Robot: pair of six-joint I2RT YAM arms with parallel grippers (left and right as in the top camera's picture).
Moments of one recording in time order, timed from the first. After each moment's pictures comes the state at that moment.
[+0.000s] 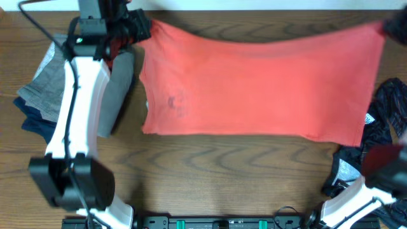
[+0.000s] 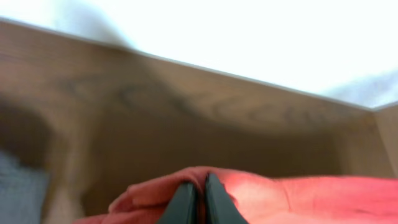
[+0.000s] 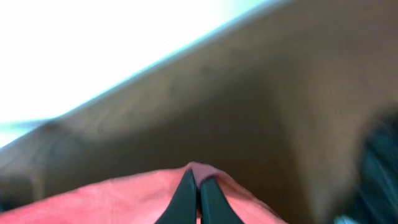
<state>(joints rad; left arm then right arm) -0.02 1.78 1.71 -0.57 0.38 -0.37 -0.40 1.95 2.18 -1.02 -0.39 0.21</state>
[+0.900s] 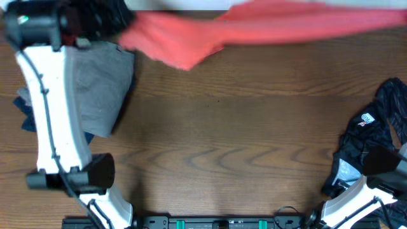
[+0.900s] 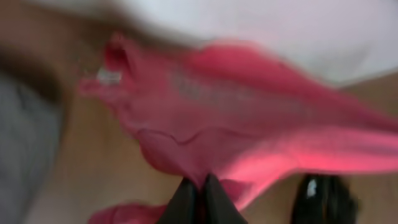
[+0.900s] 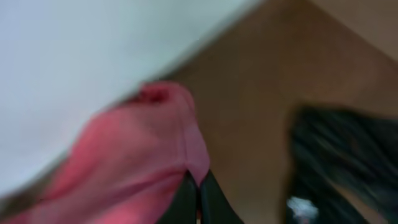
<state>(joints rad) 0.03 1.90 2.40 -1.47 0.49 -0.27 -0.44 1.94 2.47 -1.33 -0.09 0.35</state>
